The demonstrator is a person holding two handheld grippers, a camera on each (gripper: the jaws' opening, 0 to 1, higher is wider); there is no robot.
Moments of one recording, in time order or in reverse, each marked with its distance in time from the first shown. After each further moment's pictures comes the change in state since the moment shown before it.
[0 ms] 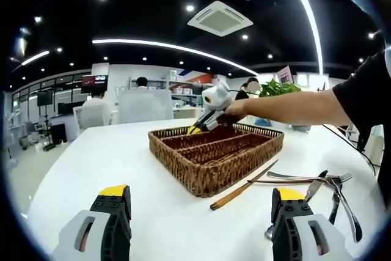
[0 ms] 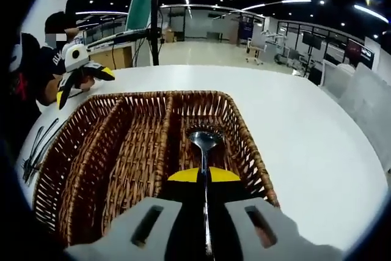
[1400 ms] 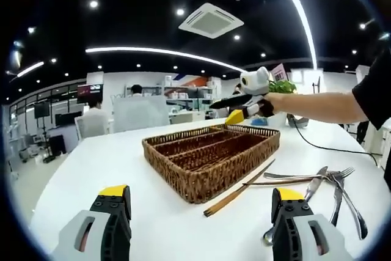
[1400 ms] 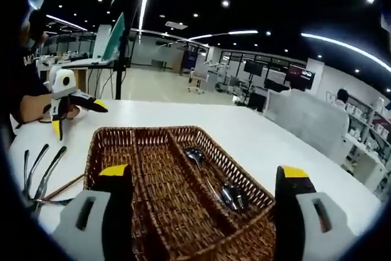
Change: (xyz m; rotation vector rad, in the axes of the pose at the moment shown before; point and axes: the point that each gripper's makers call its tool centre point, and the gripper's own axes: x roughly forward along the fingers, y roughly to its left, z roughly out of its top) left arm 0.005 -0.014 0.008 0.099 -0.046 0.007; right arm -0.132 0.039 0.019 0.085 -0.228 -0.505
